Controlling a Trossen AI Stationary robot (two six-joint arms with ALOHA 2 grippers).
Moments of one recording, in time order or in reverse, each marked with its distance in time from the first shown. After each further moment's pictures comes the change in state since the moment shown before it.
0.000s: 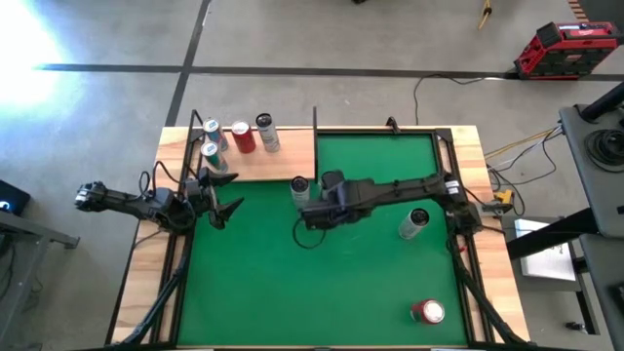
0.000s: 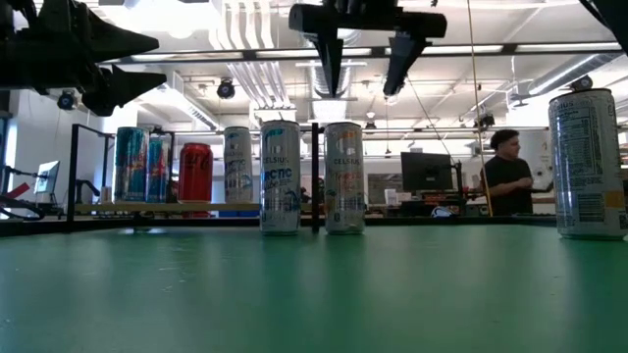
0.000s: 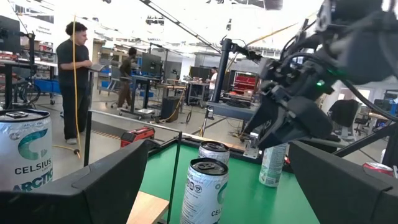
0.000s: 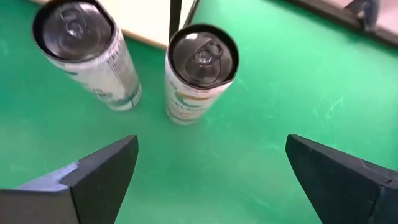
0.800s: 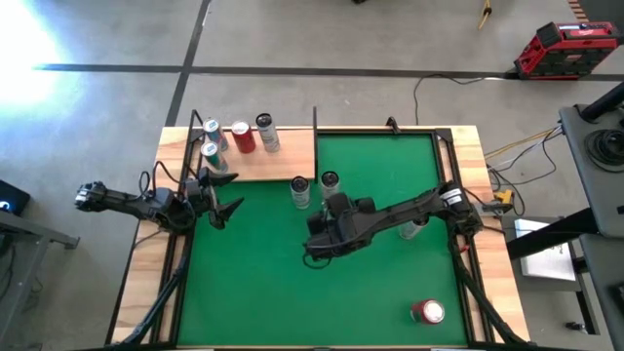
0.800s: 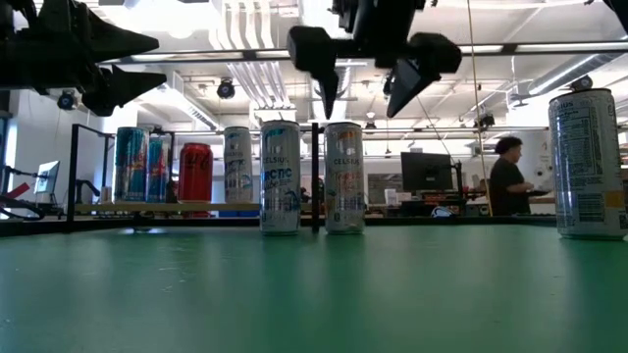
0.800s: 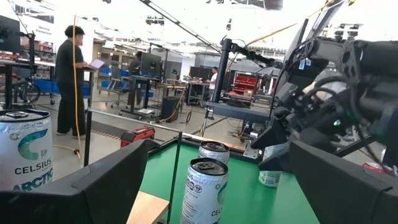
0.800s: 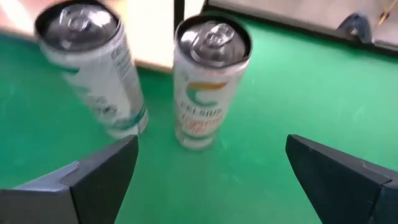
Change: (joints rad) left arm 0.000 0.000 0.000 0.000 0.000 0.000; right arm 0.115 0.003 -0.263 0.189 0.272 0.249
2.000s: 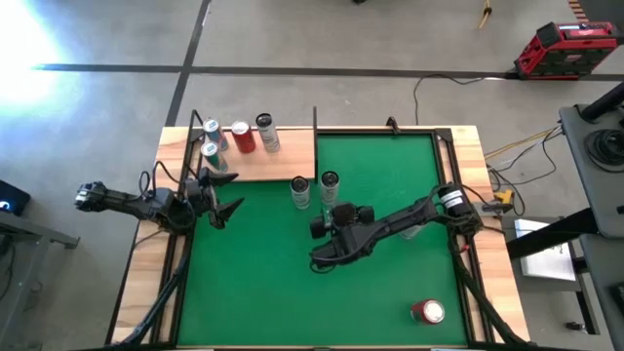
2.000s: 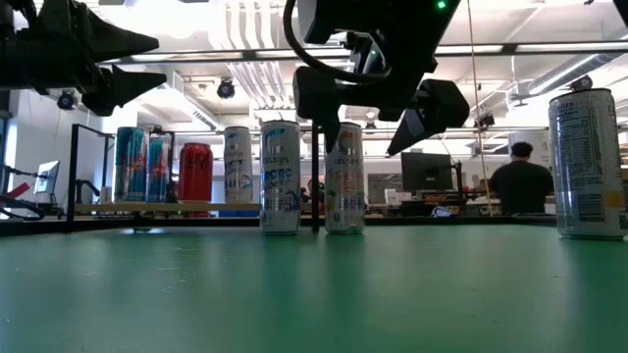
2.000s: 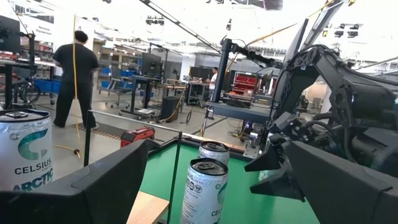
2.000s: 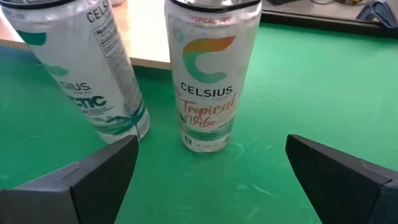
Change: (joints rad) left arm 0.000 0.000 0.000 0.000 0.000 0.000; right arm 0.026 0.000 -0.252 0.271 0.126 0.082
